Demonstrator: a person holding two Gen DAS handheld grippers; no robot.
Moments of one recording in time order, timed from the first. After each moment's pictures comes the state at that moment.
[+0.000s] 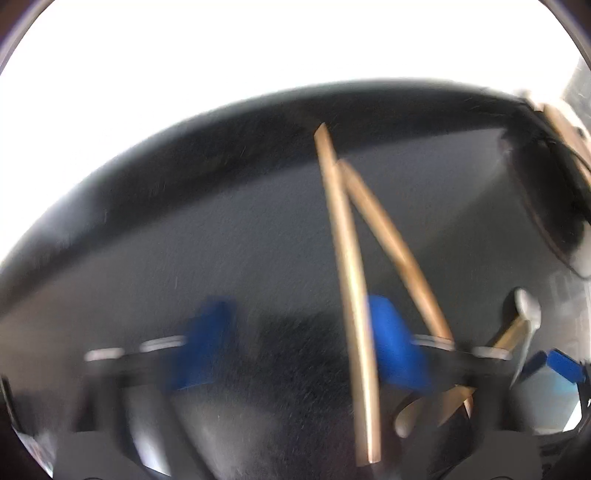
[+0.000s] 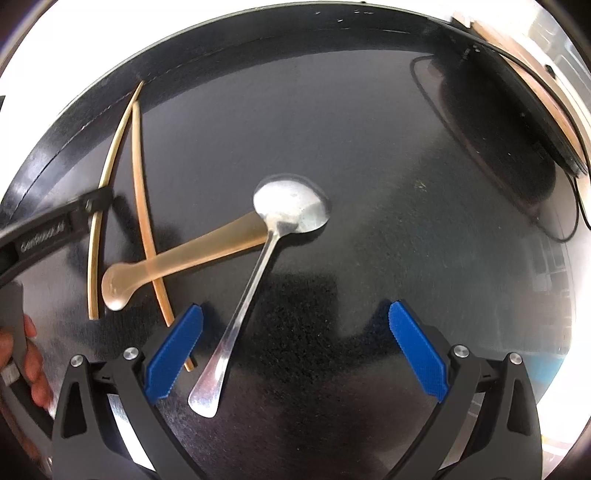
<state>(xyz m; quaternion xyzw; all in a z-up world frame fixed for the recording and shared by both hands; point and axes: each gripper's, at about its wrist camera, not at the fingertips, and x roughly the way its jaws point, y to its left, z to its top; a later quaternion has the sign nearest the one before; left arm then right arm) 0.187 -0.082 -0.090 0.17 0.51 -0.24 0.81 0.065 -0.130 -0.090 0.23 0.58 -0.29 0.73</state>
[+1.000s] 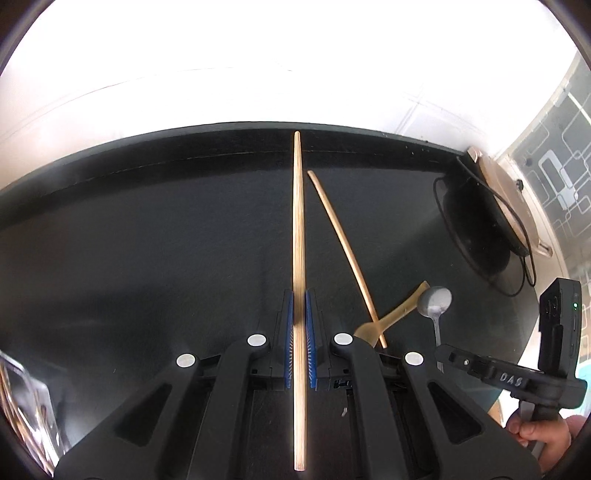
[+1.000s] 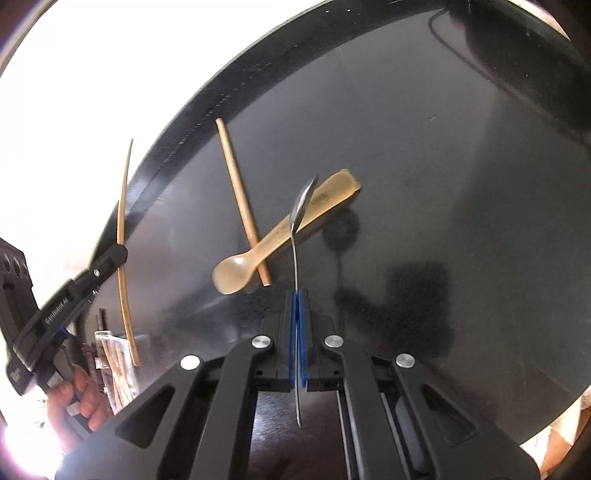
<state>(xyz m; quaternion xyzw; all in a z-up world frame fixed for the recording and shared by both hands) 0.106 0.015 -0.015 0.02 0.50 -0.26 0.82 -0.031 -0.133 -0.052 0.46 0.47 -0.14 0.74</state>
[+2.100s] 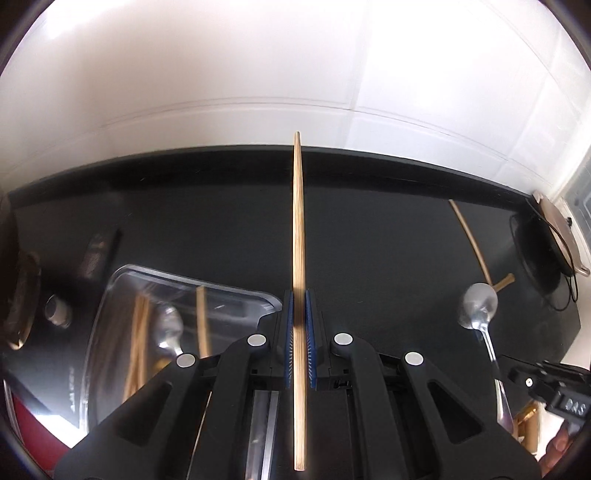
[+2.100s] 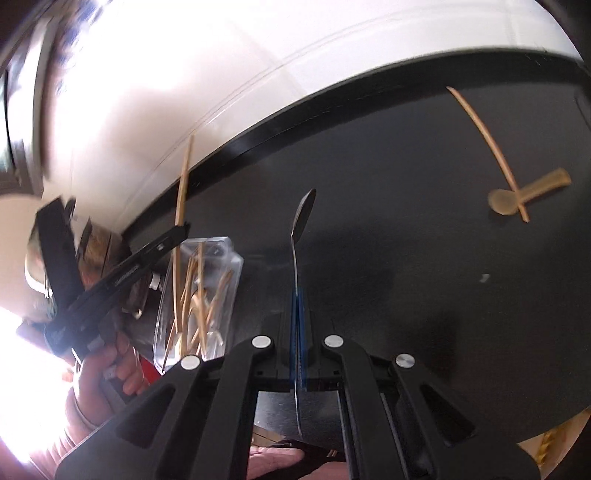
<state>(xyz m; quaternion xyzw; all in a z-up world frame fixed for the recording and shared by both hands) 0.052 0.252 0.022 0.02 0.45 -0.12 0.88 0.058 0.089 0.022 0.32 0.47 0.02 0.82</state>
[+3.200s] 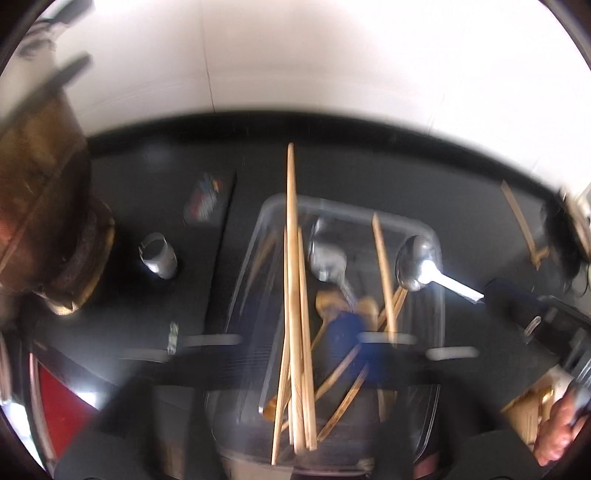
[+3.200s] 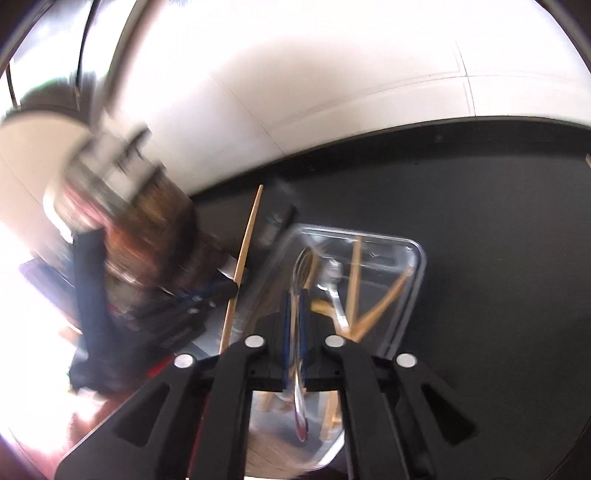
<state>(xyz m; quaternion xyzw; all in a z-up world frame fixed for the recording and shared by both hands) 0.019 0.418 0.005 0.03 0.51 -0.06 0.86 0.132 0.293 0.018 0.22 0.50 0.09 0.83</state>
